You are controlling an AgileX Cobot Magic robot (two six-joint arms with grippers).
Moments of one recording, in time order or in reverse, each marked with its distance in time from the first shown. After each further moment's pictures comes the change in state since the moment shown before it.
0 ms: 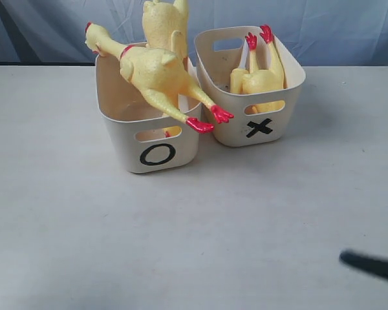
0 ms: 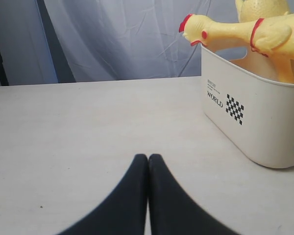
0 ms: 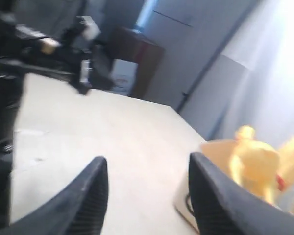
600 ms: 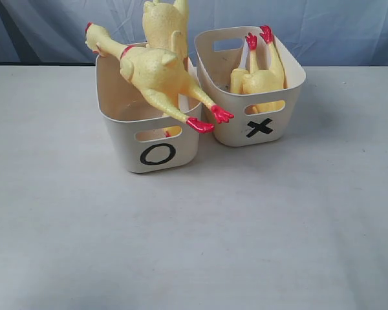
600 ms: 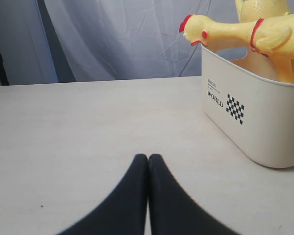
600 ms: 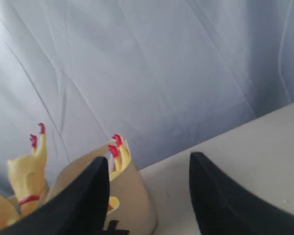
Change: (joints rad) left arm 0.000 0.000 0.000 0.000 0.000 0.000; right arm -0.015 -0.002 0.167 0.305 1.117 0.367
